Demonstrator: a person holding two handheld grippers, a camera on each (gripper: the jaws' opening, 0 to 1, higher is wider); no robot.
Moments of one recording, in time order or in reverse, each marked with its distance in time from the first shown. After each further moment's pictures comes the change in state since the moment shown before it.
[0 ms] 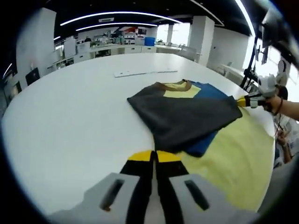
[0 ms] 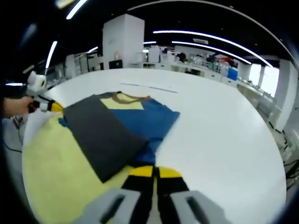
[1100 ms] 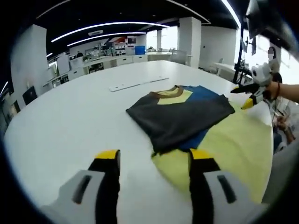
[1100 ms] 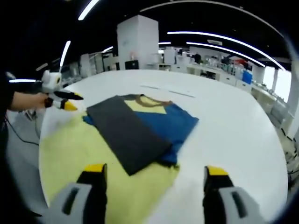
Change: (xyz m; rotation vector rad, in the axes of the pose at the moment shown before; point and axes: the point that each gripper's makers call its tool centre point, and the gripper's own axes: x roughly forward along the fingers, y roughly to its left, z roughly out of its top) left arm -0.032 -0.011 0.013 0.131 -0.079 -0.059; right arm -0.041 0.045 0.003 -0.072 0.003 0.193
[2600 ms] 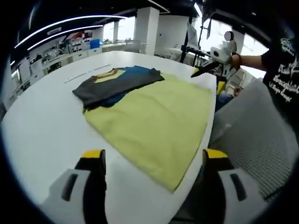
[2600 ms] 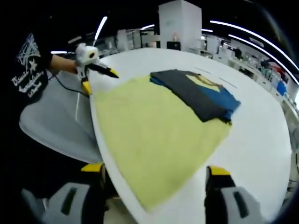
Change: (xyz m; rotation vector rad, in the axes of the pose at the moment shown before) left arm -0.095 -0.118 -0.086 0.171 0.128 -0.364; right arm -0.091 0.104 -0.091 -0.211 0.204 0.239
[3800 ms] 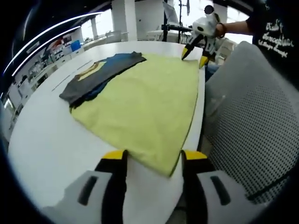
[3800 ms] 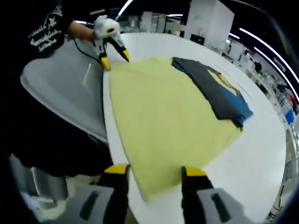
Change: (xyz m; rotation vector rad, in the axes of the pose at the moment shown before) left arm 0.004 -0.014 -0.025 0.190 0.135 -0.035; right arm 0.005 0.012 -0.025 -0.215 0.141 0.050
